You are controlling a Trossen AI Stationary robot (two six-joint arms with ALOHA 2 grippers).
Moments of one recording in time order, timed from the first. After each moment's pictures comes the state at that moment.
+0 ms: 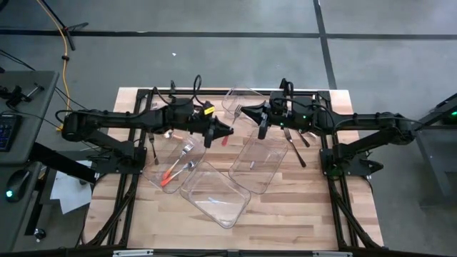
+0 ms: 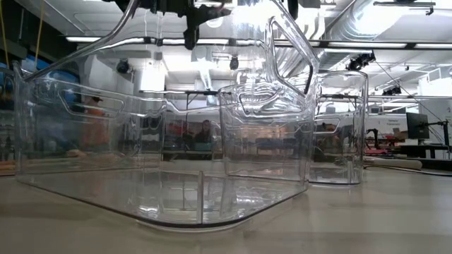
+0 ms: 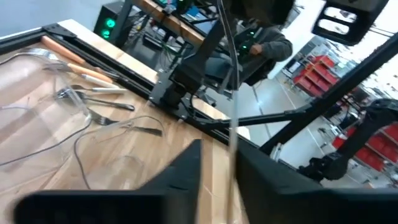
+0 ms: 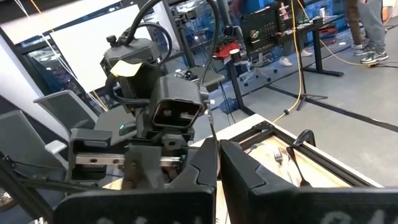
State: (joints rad) left arm 0.16 1.34 0.97 0.18 0.23 -0.56; right arm -0.08 1.23 1.05 0.16 0.19 0.33
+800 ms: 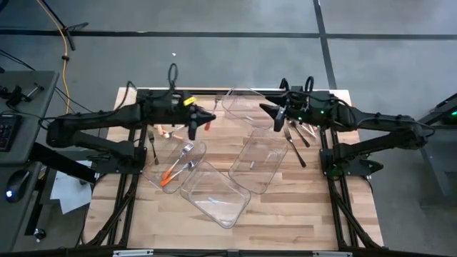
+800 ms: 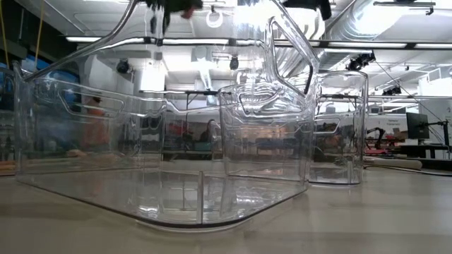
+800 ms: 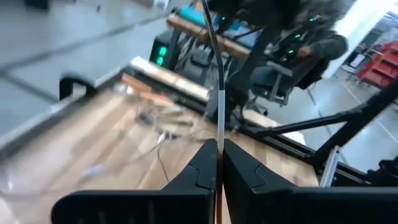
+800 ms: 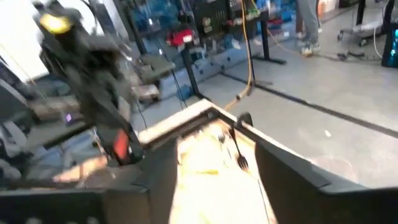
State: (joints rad) left arm 0.19 1.09 0.96 -0.09 0.06 -0.33; right arm -0.12 1.03 1.05 -0.18 0.32 0.32
